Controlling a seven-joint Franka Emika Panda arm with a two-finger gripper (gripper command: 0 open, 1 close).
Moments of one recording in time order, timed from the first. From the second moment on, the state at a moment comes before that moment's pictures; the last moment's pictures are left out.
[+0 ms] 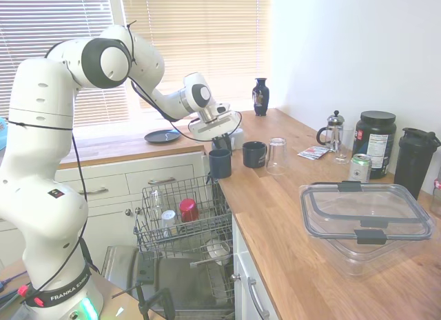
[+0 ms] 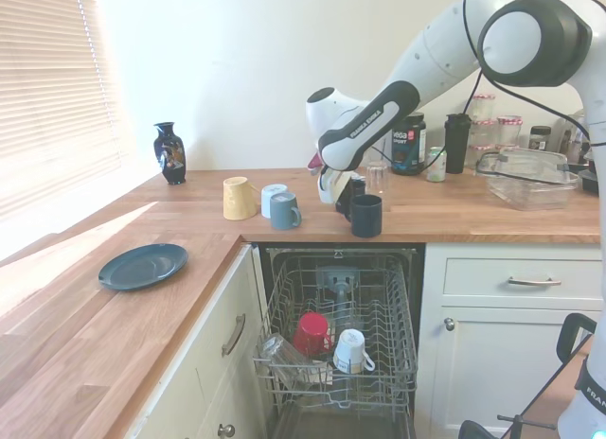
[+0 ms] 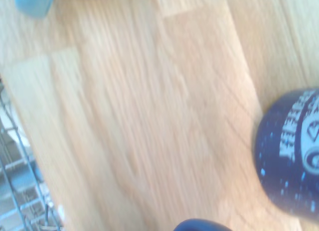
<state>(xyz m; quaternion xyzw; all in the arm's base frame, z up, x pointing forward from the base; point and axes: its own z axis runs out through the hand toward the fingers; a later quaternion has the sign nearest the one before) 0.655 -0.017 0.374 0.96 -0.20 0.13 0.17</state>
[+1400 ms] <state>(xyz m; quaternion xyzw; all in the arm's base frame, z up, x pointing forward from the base) 0.714 -0.032 0.383 0.95 -0.25 0.16 0.14</state>
